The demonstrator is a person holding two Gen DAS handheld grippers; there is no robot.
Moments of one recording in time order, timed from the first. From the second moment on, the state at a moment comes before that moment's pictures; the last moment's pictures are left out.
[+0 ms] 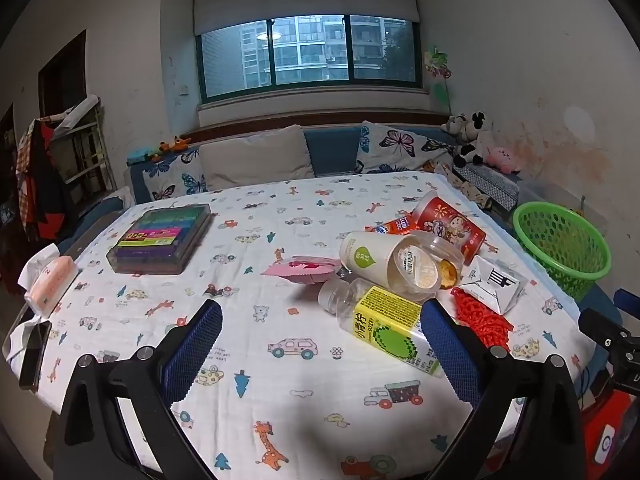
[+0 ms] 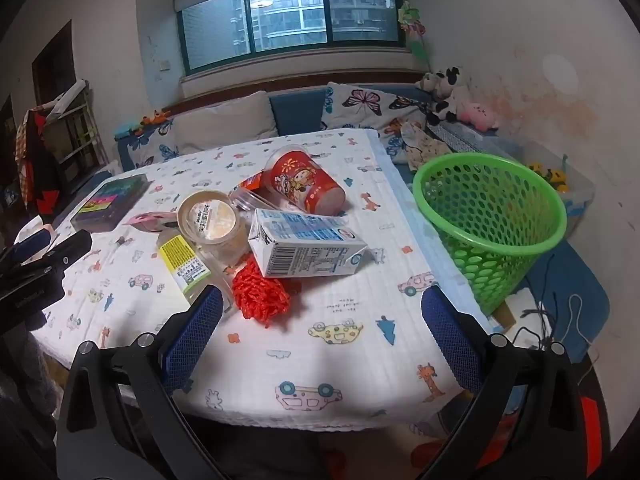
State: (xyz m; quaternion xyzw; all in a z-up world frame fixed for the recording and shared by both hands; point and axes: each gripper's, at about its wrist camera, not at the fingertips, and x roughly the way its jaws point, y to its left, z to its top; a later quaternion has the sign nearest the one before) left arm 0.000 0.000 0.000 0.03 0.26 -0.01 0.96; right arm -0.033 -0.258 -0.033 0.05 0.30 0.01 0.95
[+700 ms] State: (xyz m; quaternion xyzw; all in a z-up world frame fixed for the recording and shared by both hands) left arm 0.003 0.003 -0.004 0.03 0.27 0.00 0.96; right arm -0.034 -0.257 -0.035 0.05 0.30 0.02 0.95
